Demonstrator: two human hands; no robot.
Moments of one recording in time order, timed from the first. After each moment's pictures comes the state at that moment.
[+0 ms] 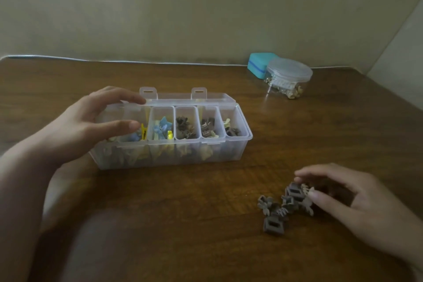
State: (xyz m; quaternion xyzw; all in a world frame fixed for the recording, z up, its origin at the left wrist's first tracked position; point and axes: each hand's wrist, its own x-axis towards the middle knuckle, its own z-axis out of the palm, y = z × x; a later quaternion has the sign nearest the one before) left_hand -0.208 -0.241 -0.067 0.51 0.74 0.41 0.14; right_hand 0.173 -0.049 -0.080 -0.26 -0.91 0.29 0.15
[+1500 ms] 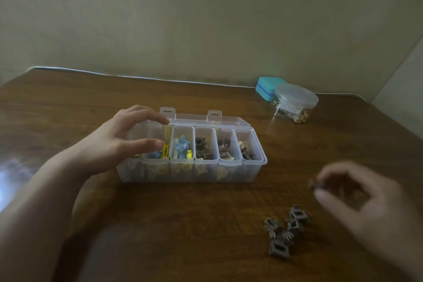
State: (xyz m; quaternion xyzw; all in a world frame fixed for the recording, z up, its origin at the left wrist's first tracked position) left_hand -0.208 -0.239 -0.067 0.53 0.73 0.40 0.17; right_hand 0.153 -0.061 -0.047 -0.27 -0.90 0.21 0.27
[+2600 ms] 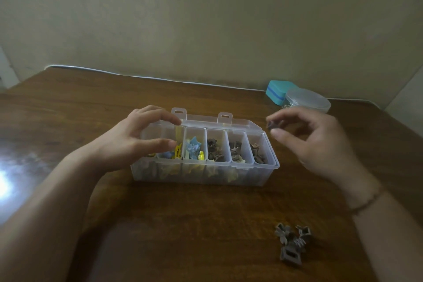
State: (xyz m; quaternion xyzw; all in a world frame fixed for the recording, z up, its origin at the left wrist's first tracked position) left_hand -0.212 -0.239 -0.070 0.53 0.73 0.40 0.17; right_hand 0.049 -0.029 -0.033 -0.19 -0.88 0.28 0.33
